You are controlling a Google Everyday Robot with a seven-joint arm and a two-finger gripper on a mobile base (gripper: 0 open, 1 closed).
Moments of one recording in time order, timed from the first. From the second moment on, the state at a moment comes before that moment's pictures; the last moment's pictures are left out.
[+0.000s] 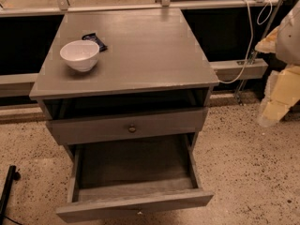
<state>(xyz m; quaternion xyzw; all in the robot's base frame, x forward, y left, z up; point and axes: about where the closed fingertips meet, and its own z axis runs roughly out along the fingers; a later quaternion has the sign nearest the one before) 0.438 -0.217 0.976 -0.60 0.78 -0.03 0.16</state>
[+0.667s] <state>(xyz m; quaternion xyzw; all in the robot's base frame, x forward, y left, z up) 0.436 -0.202 0.940 -0.62 0.77 -0.01 0.16</state>
